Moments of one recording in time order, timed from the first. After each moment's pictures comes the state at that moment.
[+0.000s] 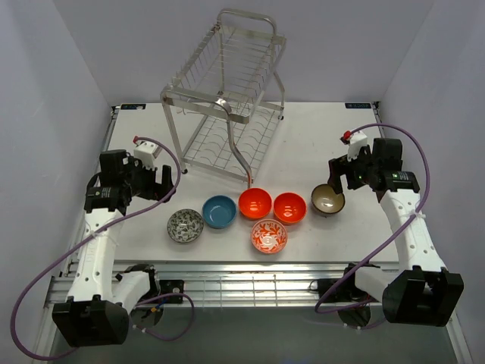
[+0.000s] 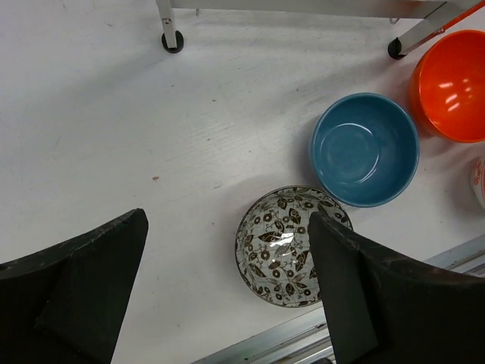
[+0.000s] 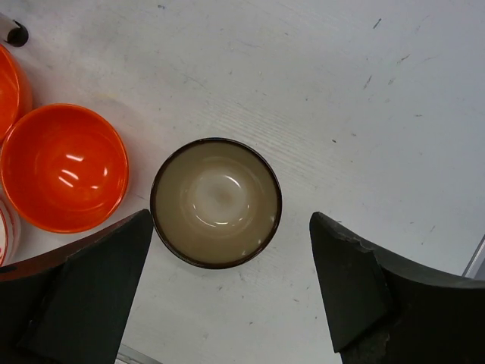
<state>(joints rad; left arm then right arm) 0.05 0.97 0.97 -0.75 0.39 0.22 -0.03 1.10 0.99 -0.66 -0.37 -0.38</state>
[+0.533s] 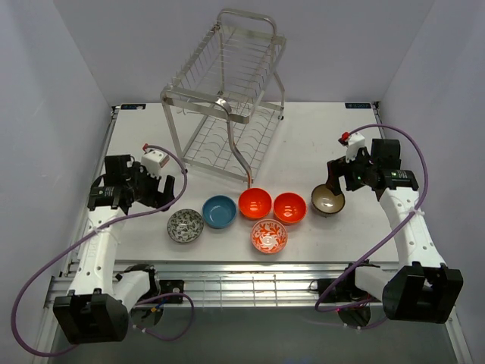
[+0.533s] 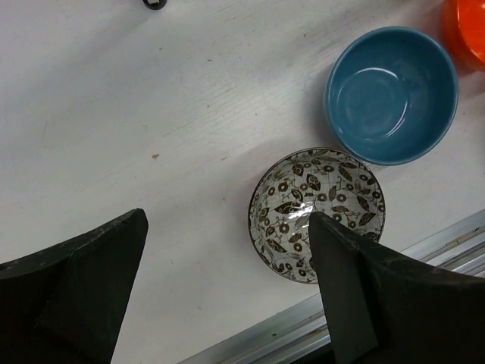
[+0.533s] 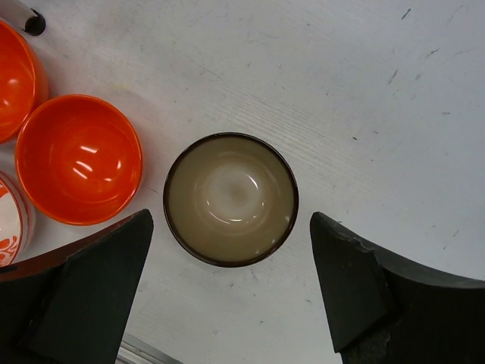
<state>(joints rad) 0.05 0.99 0.93 -0.80 0.40 0.36 -0.03 1.12 0.99 -0.69 -0.41 -0.38</state>
